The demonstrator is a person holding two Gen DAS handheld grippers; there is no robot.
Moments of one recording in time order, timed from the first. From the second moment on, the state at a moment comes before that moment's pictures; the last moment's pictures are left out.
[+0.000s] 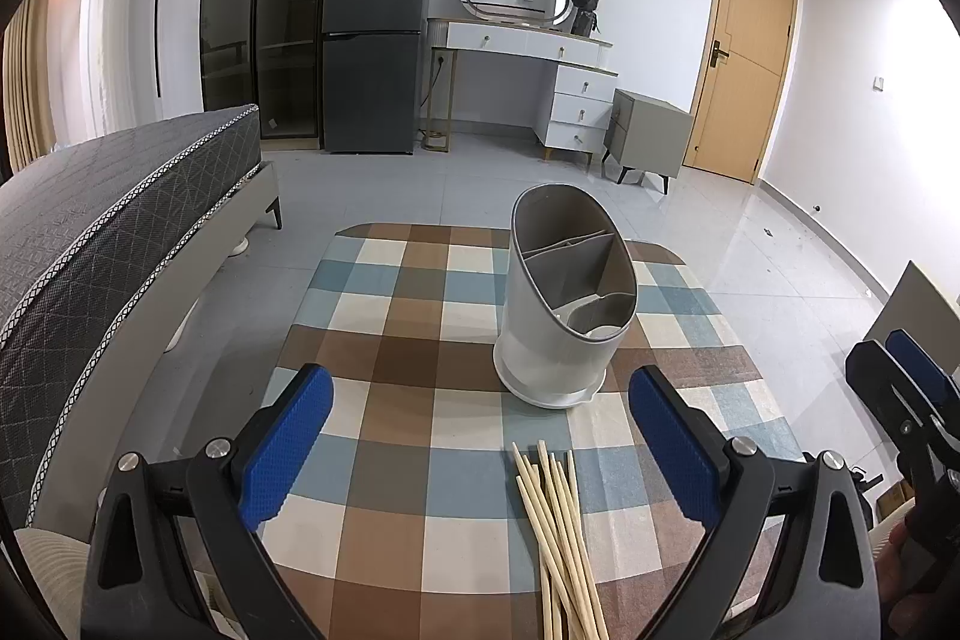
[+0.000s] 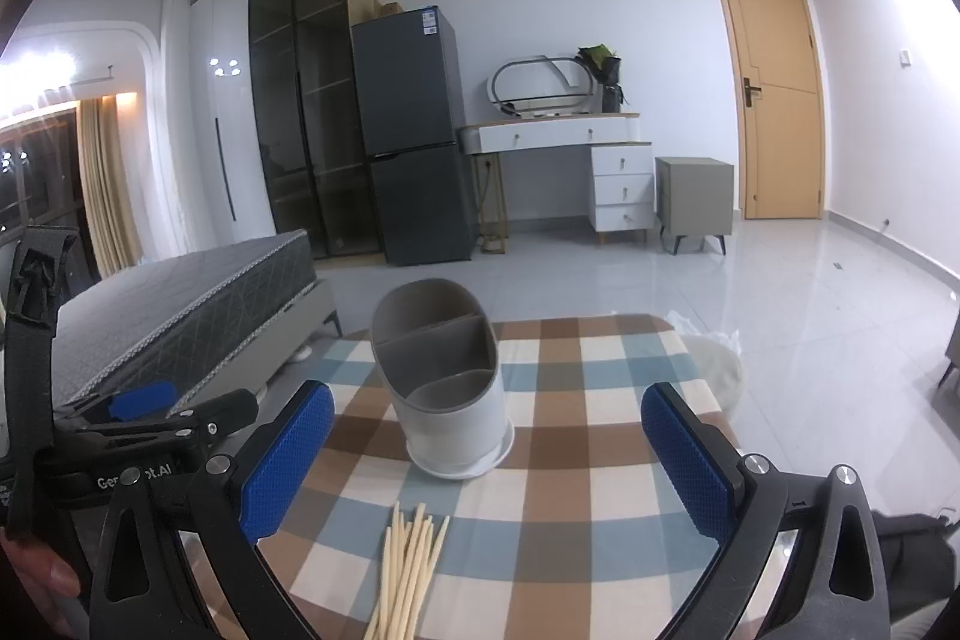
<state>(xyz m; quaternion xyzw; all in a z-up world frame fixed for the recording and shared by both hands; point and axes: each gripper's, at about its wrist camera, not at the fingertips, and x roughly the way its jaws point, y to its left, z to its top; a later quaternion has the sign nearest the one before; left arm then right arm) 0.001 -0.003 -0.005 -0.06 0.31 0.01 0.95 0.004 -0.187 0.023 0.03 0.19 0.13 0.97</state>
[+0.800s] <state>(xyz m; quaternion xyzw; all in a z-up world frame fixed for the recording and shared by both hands) 0.003 0.001 -0.007 -0.08 0.32 0.01 0.95 0.006 -0.185 0.018 0.03 0.20 0.13 0.97</state>
